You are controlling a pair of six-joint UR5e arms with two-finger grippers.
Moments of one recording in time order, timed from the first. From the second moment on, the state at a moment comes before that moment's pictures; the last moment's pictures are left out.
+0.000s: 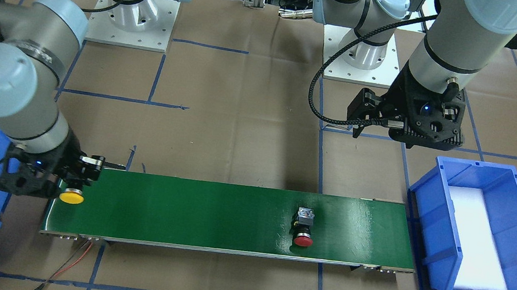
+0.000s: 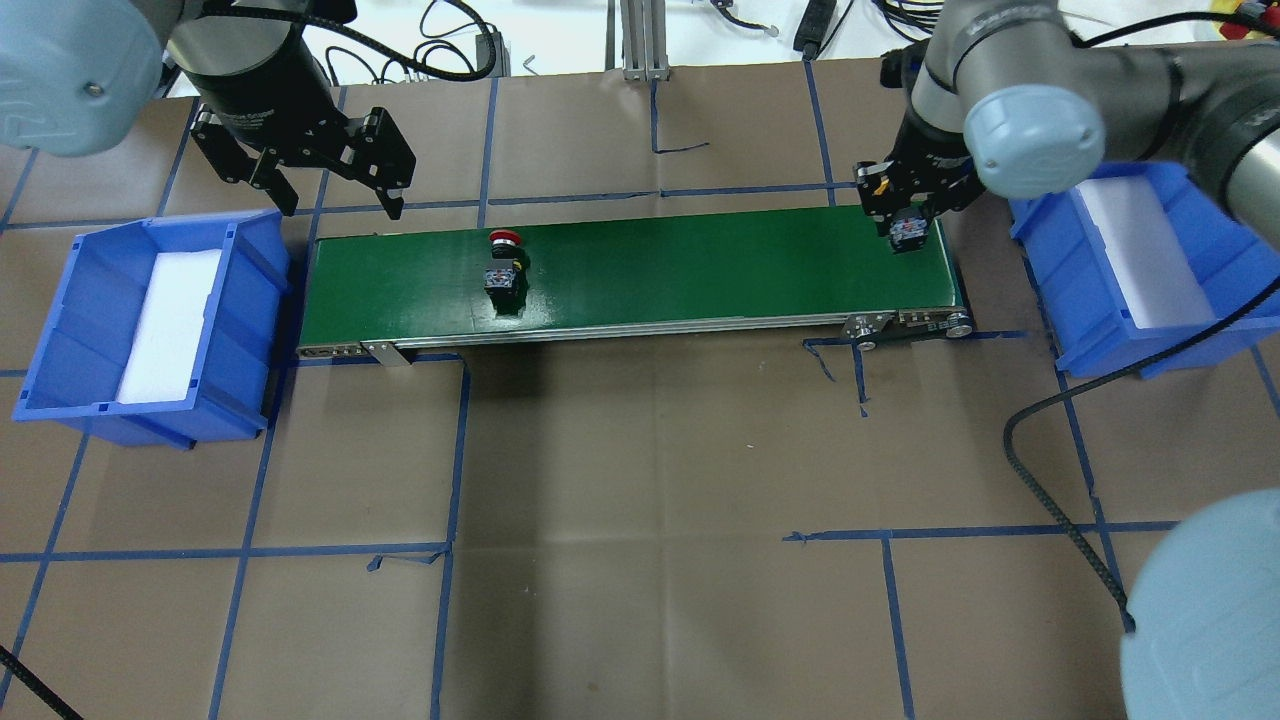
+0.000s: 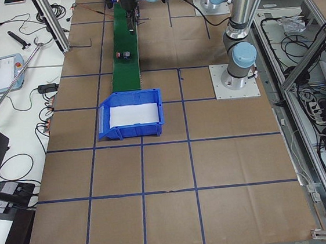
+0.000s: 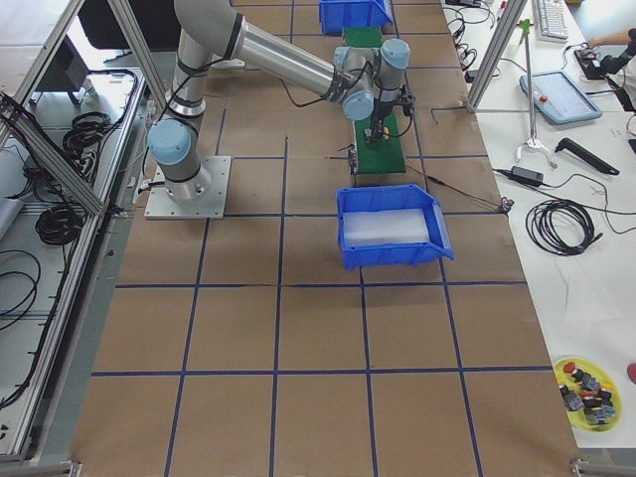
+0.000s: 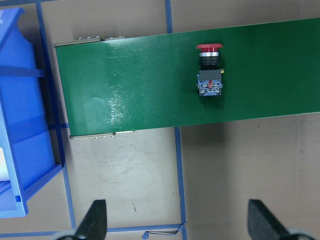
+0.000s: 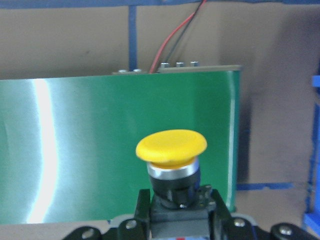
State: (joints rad) left arm -1.56 -1.69 -1.45 -1.58 1.60 0.08; right arm 1.47 -1.24 1.56 -1.89 -1.59 -0.08
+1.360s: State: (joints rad) left arm -1.56 -1.69 -1.45 -1.58 1.60 0.05; right arm 1.06 -1.24 1.56 -1.89 -1.59 -0.49
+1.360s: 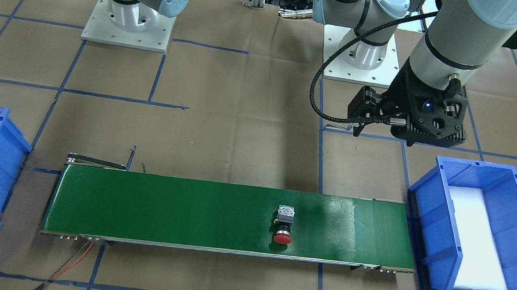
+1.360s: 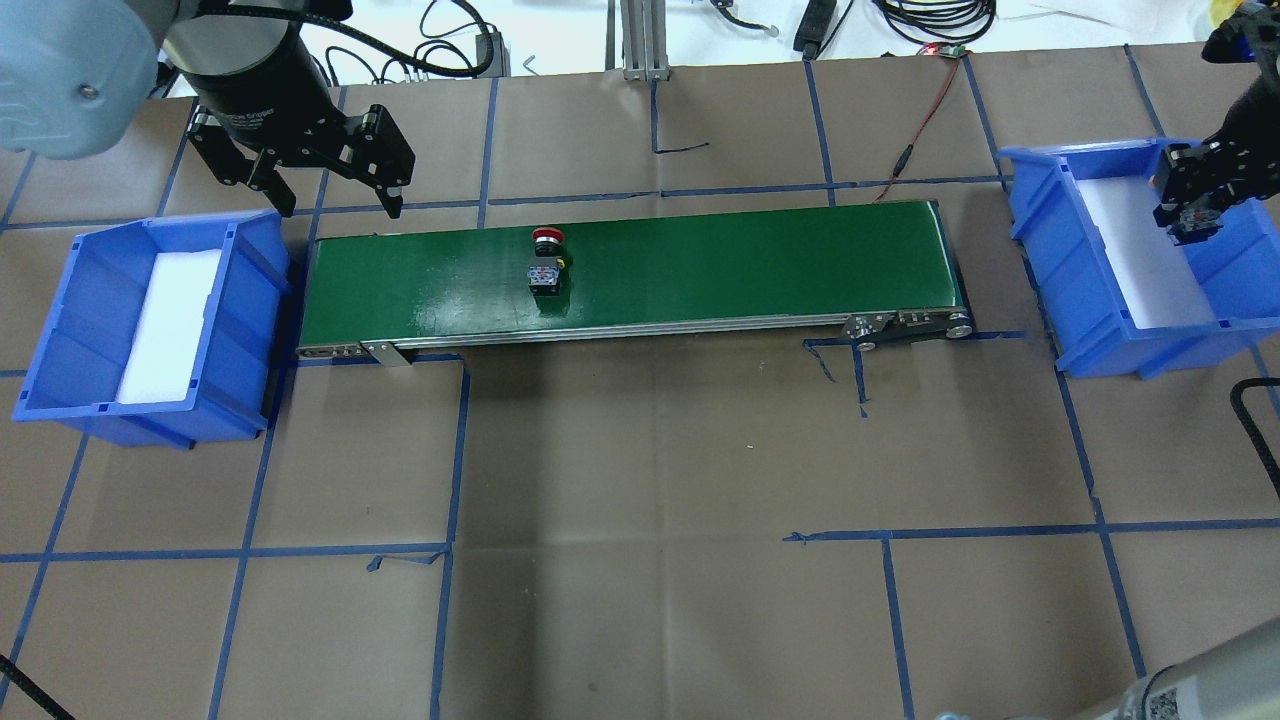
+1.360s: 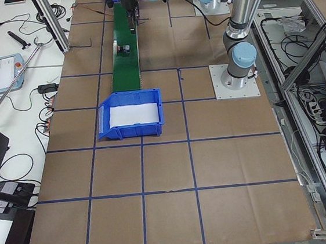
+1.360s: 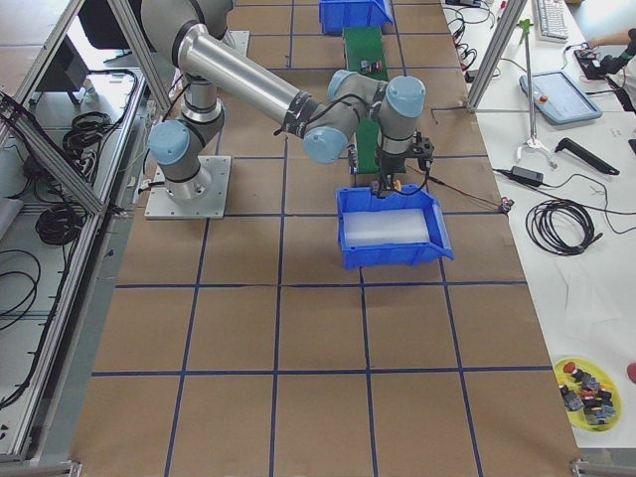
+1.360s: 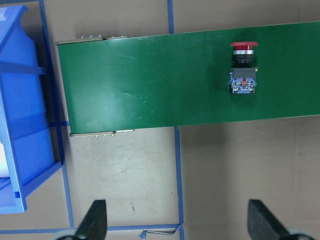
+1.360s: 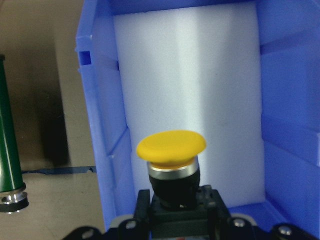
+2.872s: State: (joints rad) left arm -1.56 -1.69 -1.45 -1.58 1.60 0.04; right arm 1.00 -1.14 1.72 -2.08 -1.59 -0.57
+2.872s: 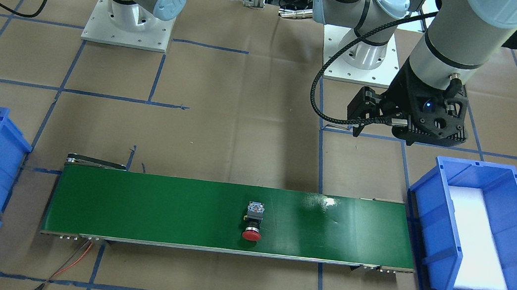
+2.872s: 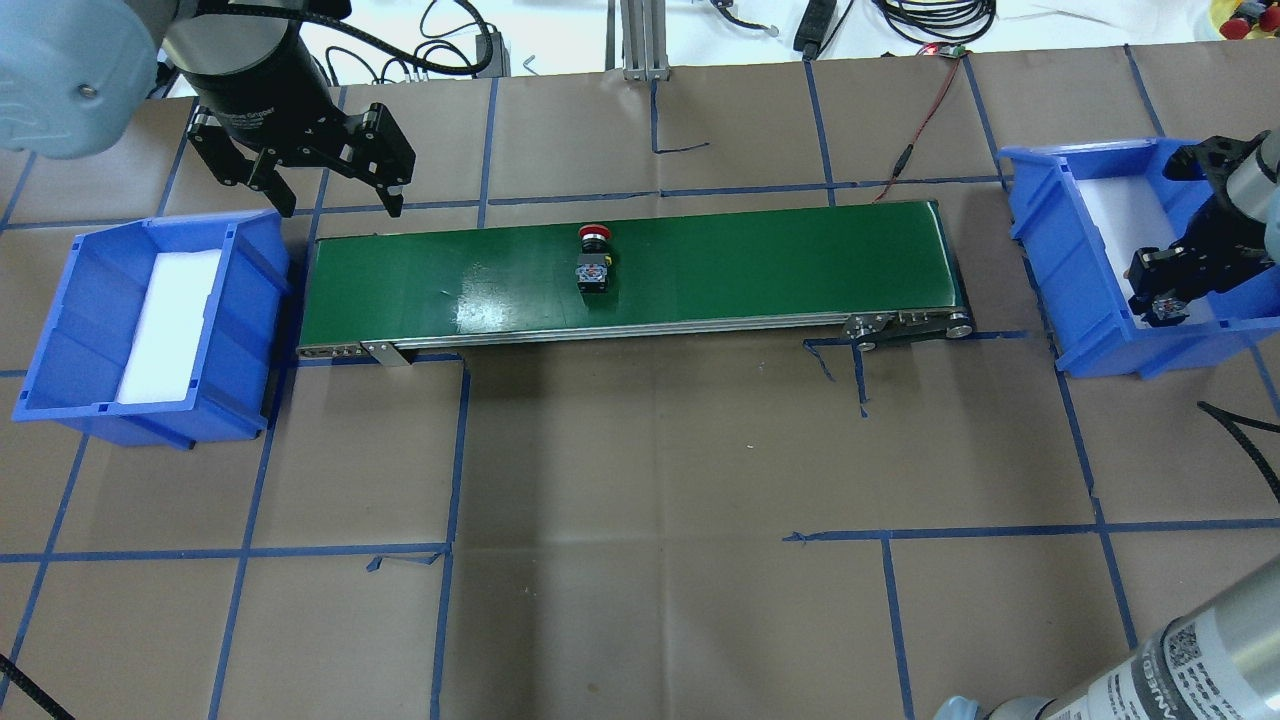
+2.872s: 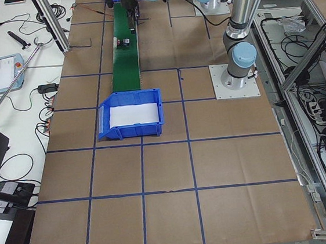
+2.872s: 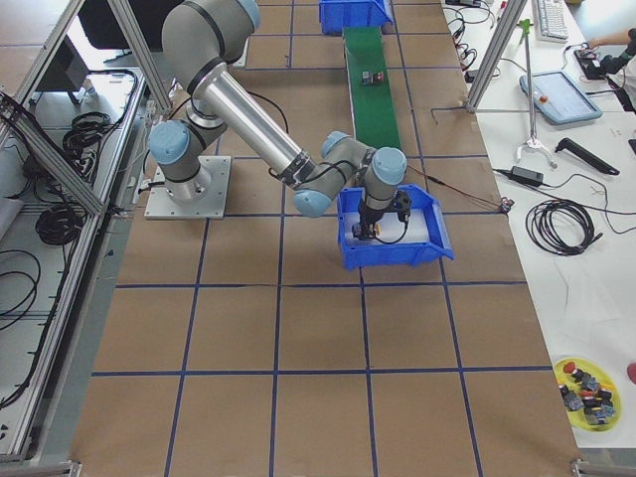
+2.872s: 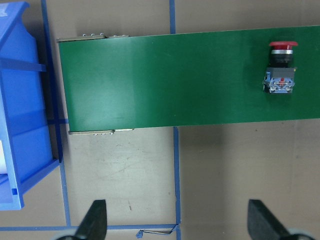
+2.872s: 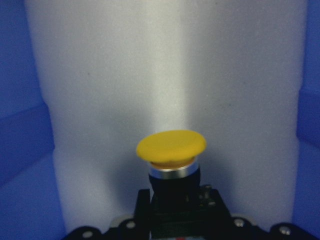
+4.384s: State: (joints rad) left arm -1.56 -1.69 -1.45 -1.58 1.60 0.04; right arm 1.03 -1.32 1.61 -1.90 -1.58 -0.56
